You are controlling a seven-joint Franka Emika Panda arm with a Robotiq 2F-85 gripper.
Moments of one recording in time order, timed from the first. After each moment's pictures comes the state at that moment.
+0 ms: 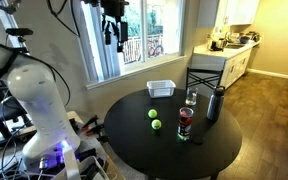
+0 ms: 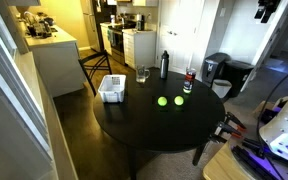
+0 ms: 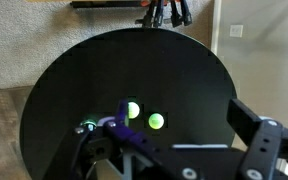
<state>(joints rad) -0.09 -0.83 -0.29 -2.41 -0.01 1.53 -0.23</state>
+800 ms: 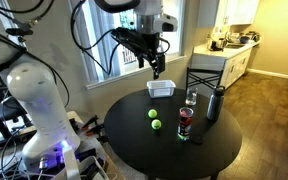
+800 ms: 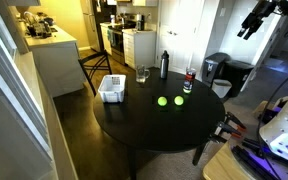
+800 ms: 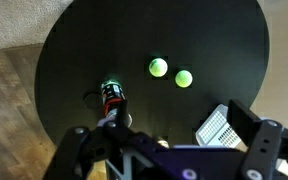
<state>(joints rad) -0.10 -0.59 -0.56 -2.49 0.02 2.02 -0.50</state>
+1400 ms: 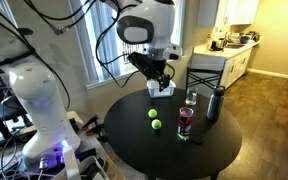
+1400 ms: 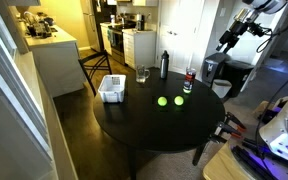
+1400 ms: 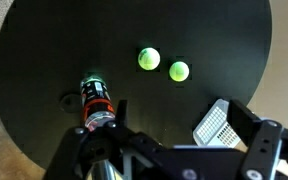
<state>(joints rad) -0.01 -0.29 -0.54 -2.51 0.31 2.27 -0.62</state>
